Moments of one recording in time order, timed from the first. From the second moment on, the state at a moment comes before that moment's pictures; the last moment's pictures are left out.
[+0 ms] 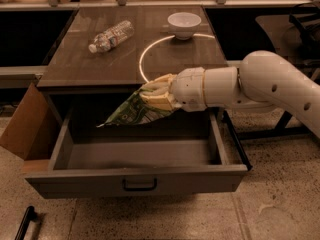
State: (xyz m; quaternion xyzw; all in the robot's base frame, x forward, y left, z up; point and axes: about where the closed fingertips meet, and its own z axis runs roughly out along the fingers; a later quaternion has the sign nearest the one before) arm 0.539 0.022 0.876 -0.54 0.60 0.31 0.50
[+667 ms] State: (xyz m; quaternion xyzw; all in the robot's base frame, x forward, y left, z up) arm 0.569 0.014 0.800 -0.48 0.66 0.30 0.50
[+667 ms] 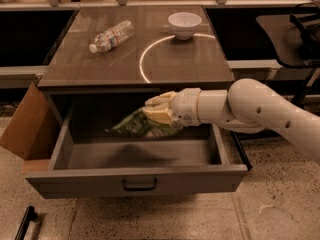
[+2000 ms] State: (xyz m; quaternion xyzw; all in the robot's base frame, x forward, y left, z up) arm 0.571 -0.044 0.840 -0.47 0.66 0.27 0.53
